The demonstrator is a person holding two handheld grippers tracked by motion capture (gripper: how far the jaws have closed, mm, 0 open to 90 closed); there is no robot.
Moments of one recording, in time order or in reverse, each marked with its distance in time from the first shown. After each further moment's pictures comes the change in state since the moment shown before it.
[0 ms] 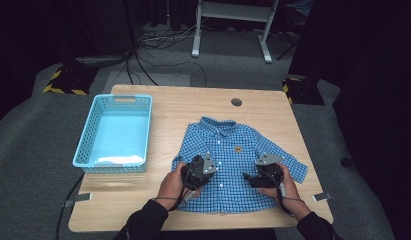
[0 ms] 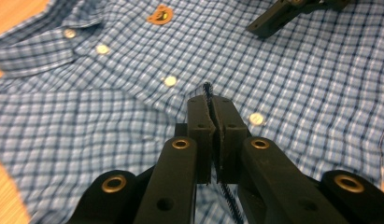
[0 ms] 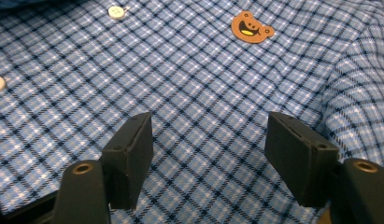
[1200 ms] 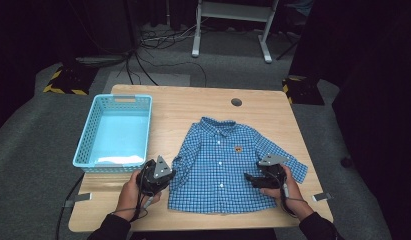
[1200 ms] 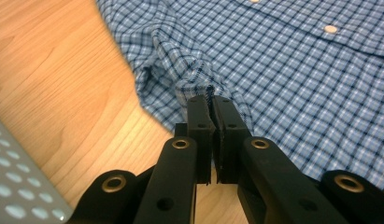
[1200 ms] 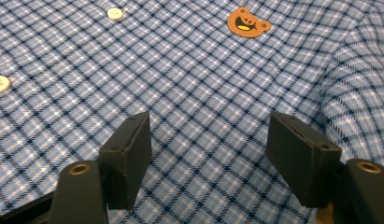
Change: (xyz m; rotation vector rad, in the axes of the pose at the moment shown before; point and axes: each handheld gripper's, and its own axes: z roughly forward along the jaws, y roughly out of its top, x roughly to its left) left arm 0.038 -0.086 -0.060 -0.004 0.108 -0.152; right arm -0.008 -0.009 -0.002 -0.027 0.039 0.036
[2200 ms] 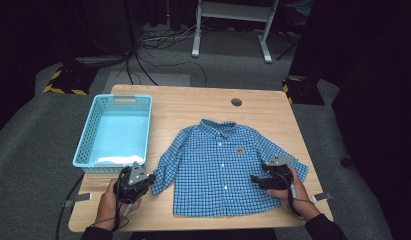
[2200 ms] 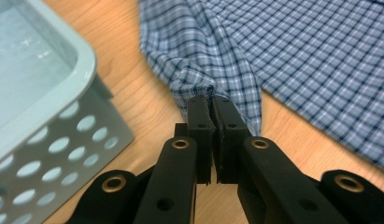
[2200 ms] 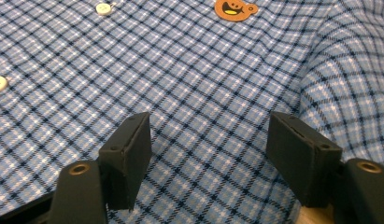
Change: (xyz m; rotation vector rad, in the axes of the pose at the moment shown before) left arm 0.019 -0.047 -0.029 -0.001 0.057 -0.106; right arm -0.015 -0.013 -0.010 0.010 0.029 0.036
